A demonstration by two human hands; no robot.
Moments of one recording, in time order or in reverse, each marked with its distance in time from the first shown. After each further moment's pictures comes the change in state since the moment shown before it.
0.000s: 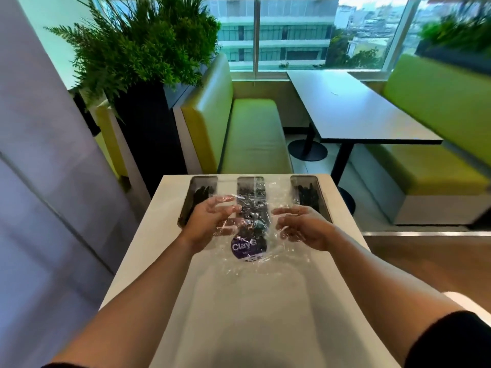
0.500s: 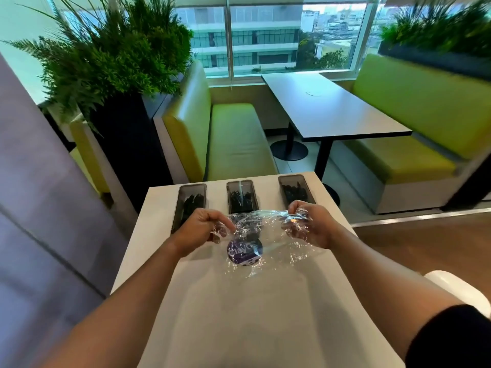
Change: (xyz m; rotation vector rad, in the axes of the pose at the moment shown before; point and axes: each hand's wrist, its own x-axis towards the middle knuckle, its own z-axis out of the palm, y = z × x) left_hand 0.001 0.015 -0.022 0.441 -0.266 0.058; right_hand -0.019 -0.004 -0.002 0.322 0.147 0.020
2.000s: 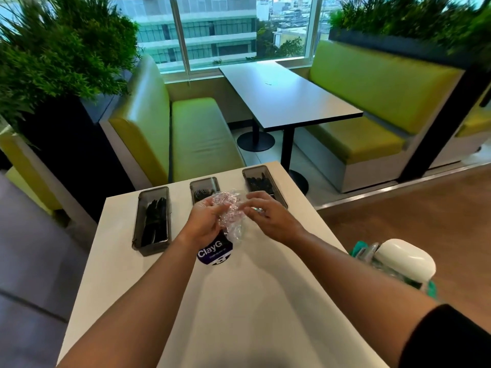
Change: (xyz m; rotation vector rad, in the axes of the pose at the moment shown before) left_hand 0.056 0.029 0.101 -0.611 0.095 -0.124; right_hand -0.023 0.018 0.001 -1.053 0.153 -0.588
